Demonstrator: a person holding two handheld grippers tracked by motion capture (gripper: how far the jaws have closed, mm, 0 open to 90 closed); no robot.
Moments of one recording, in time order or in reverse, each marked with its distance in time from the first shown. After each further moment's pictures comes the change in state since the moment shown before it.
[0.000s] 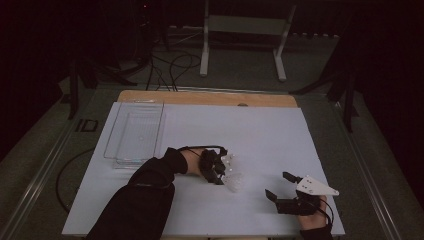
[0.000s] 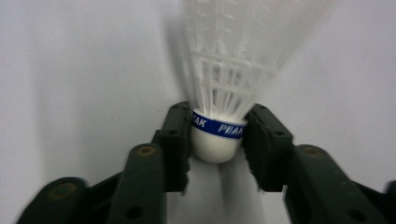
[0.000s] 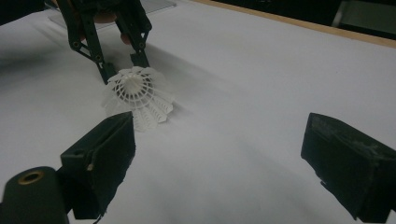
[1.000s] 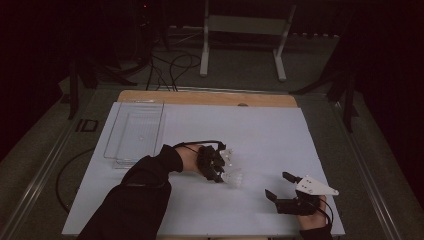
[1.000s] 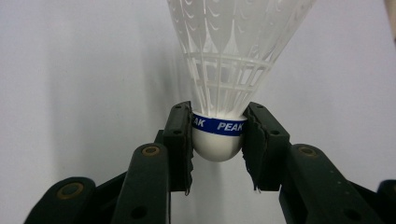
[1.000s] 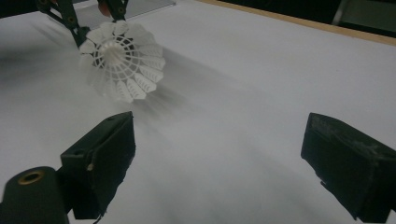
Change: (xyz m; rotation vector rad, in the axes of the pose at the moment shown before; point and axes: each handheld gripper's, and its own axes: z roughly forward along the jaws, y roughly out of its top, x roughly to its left) left arm -0.011 0.009 -0.037 -0.031 -0.007 -0.059; right arm 0.000 0.000 0.000 0.006 -0.001 0.002
